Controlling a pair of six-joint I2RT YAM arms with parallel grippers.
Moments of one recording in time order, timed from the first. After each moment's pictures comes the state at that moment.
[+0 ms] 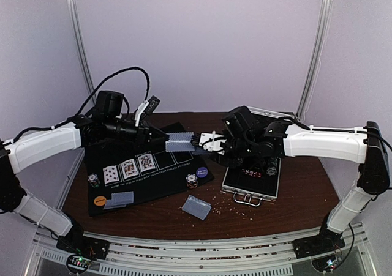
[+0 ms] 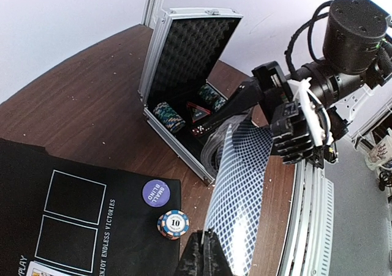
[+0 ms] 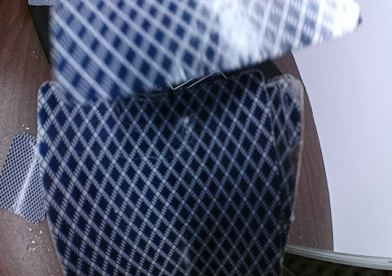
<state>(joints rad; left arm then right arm) -0.55 1.37 1.07 -0.22 0.70 0.00 0.92 1.62 1.25 -0.35 0.13 -0.63</state>
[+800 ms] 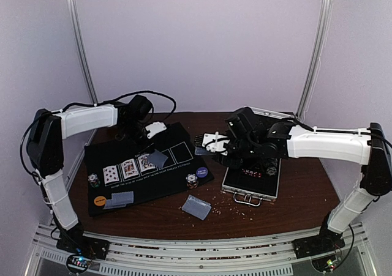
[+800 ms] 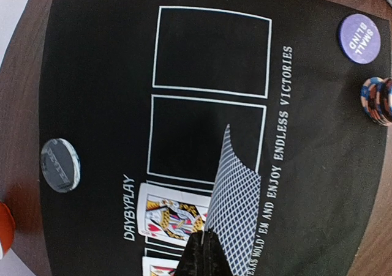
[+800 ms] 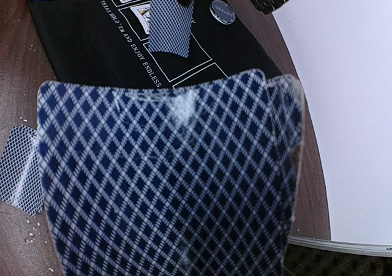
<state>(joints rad) -0.51 1.85 1.46 -0.78 0.08 0.53 0.91 1.59 1.22 -0.36 0.15 -0.63</state>
